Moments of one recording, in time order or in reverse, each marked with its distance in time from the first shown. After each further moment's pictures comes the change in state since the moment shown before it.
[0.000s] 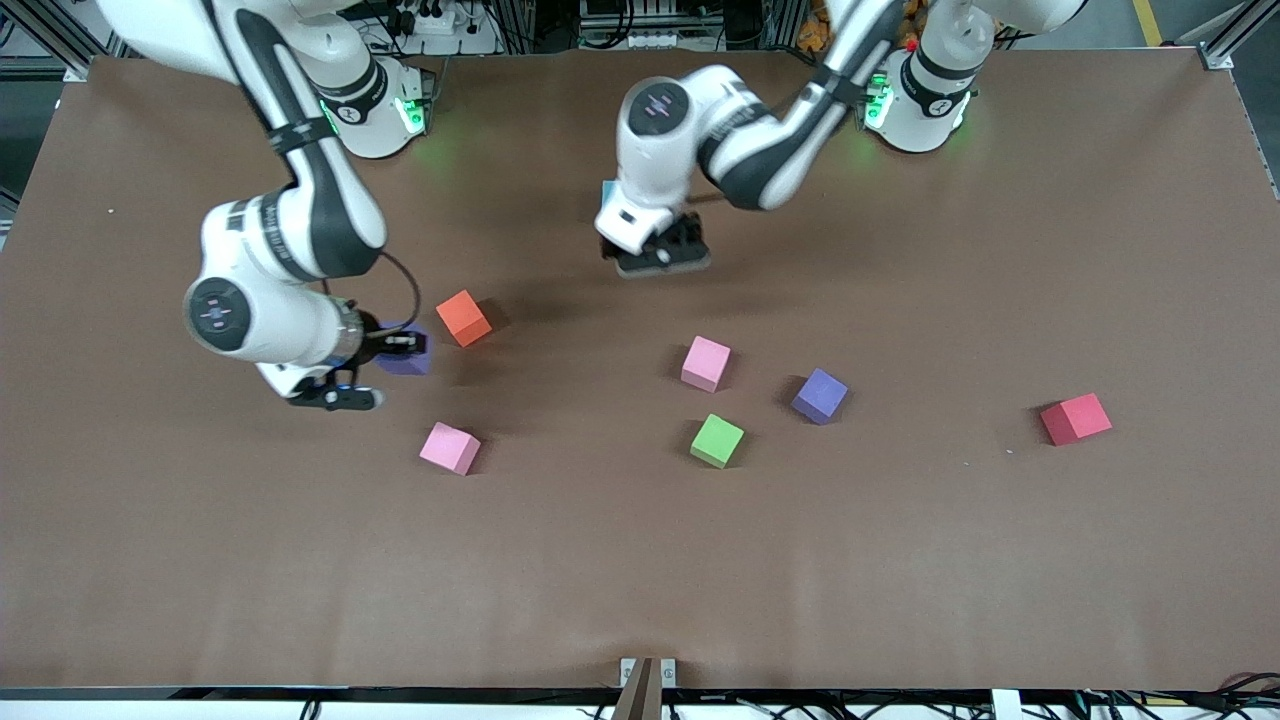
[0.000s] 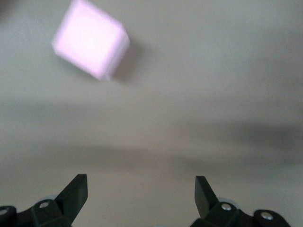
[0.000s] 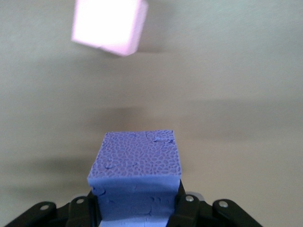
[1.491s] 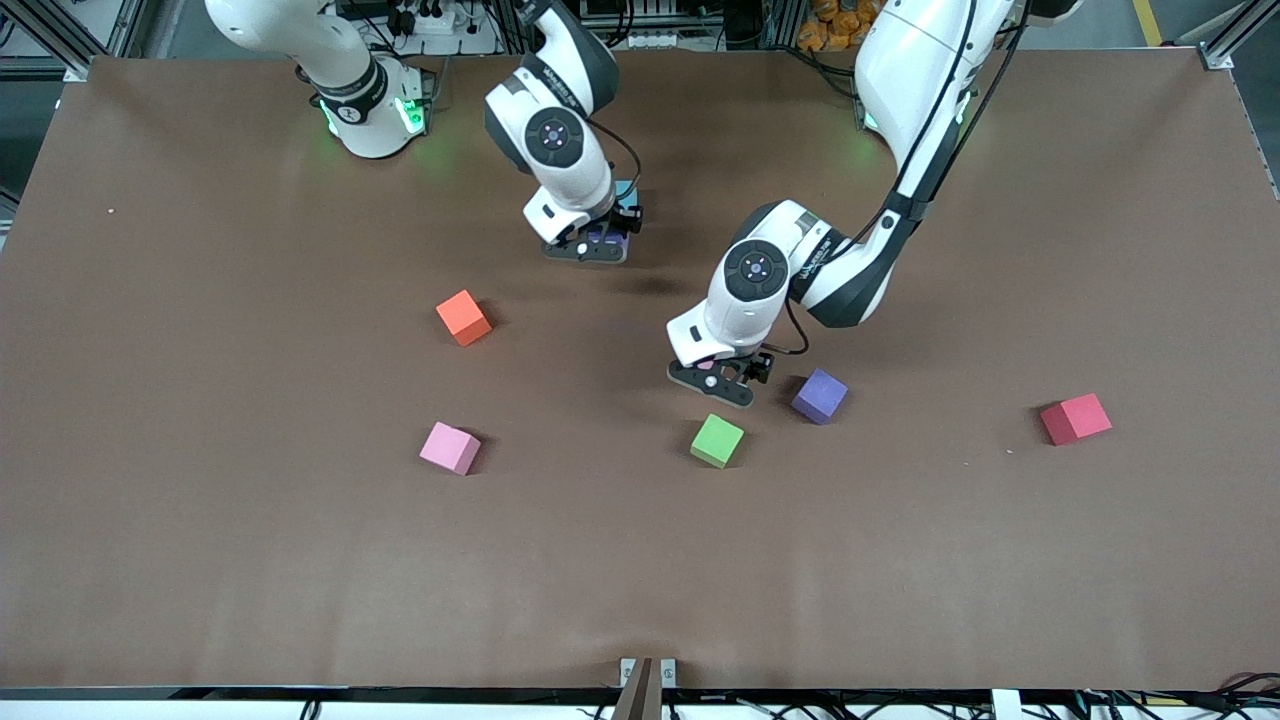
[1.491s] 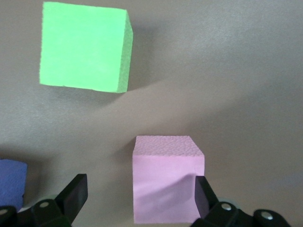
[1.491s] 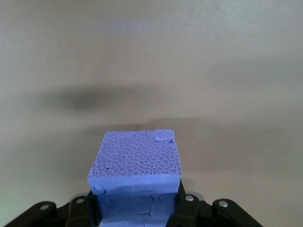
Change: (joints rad) left arm 0.130 0.217 0.079 0.142 -0.001 0.065 0.681; right arm 0.658 0.008 0.005 -0.209 0.159 0.373 0.538
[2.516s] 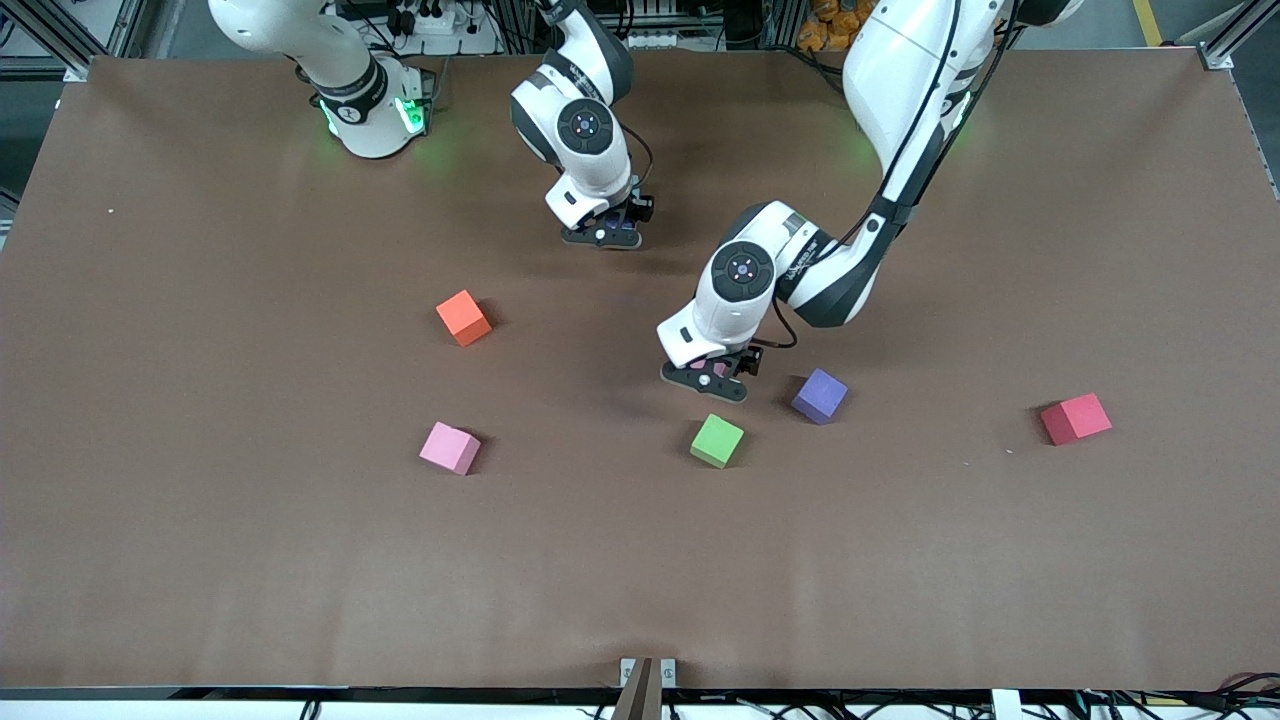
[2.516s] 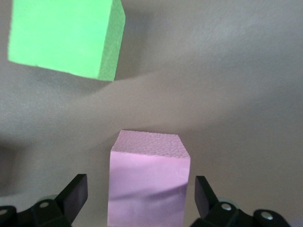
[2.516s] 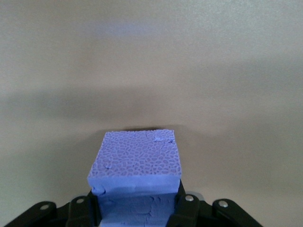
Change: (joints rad) left arm -0.020 0.033 -0.002 0.007 -0.019 0.001 -0.097; right arm 0.077 0.052 -0.002 -0.030 0.000 0.060 0.054
